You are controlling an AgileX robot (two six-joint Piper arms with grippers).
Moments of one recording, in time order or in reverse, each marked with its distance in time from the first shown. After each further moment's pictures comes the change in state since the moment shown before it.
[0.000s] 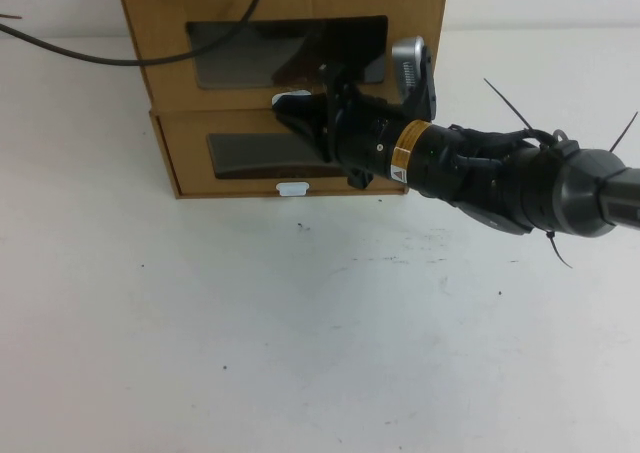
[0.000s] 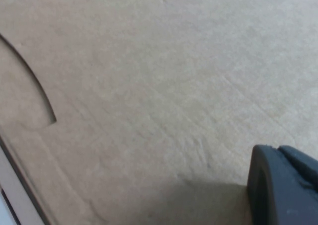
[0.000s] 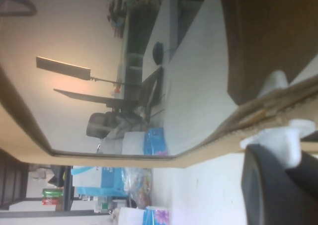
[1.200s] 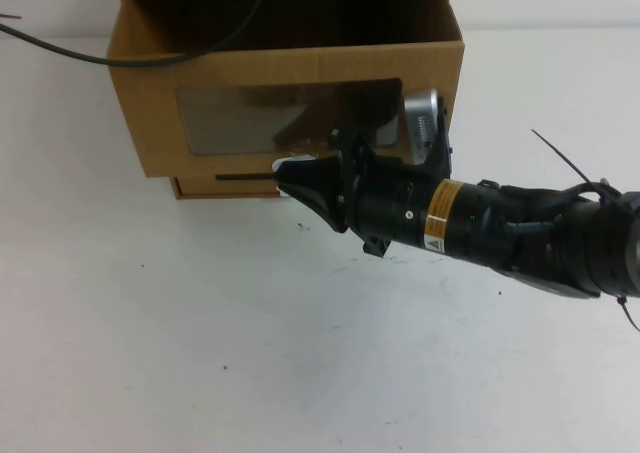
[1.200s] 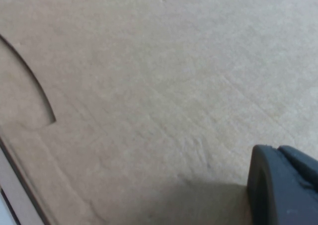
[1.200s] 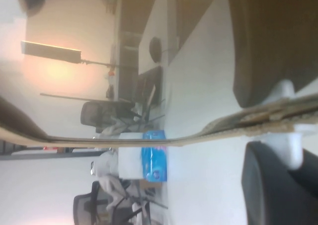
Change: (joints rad) right arm 0.049 -0.208 0.316 -0.084 -0.094 0.035; left arm 0.000 0.000 0.000 0.000 0.005 0.000
